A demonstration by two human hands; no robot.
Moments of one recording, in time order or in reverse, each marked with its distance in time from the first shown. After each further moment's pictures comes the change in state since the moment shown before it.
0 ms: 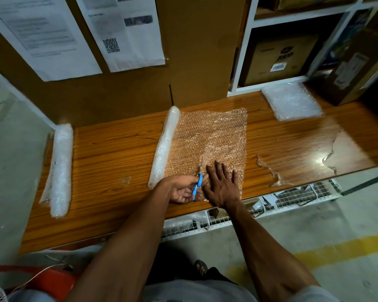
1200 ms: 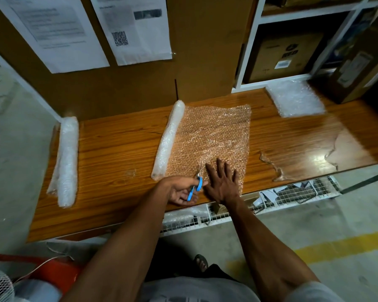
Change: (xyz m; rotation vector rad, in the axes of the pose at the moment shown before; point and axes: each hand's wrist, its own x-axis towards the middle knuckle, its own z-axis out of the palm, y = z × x) left_hand -0.021 -0.029 -0.004 0.062 0.062 -0.017; right_hand -0.011 -0.020 0.000 0.000 -0.056 0.038
